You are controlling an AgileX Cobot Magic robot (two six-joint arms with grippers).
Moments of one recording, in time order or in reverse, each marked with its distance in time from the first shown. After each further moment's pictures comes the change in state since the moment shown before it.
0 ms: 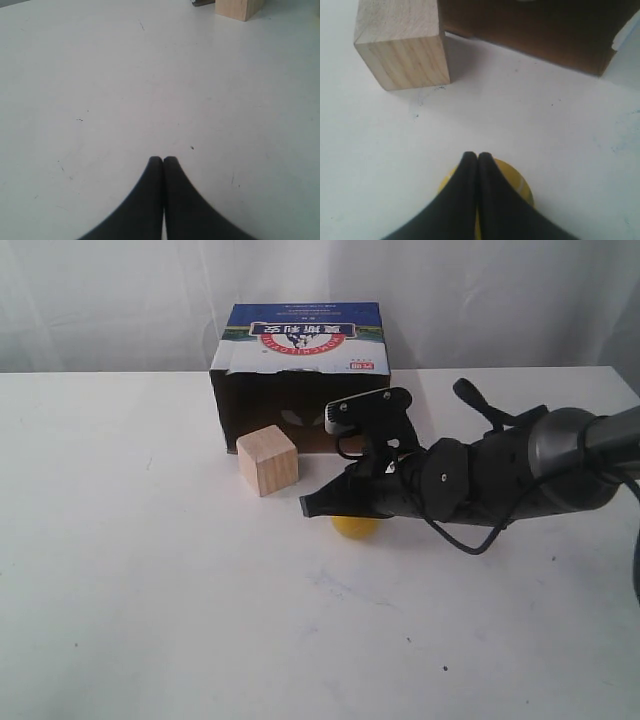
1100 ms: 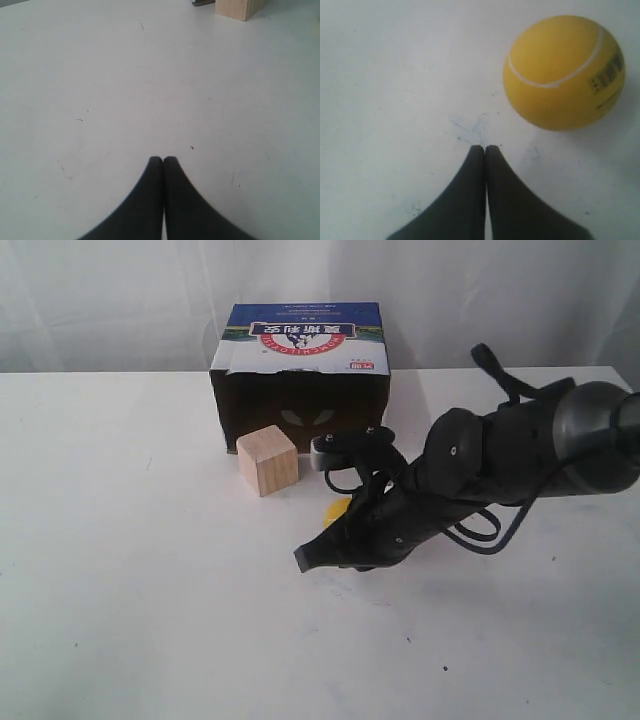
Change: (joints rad) left arm 0.000 0.000 0.000 0.000 0.000 0.000; right arm 0.000 -0.062 -0.029 0.002 0.501 -0.008
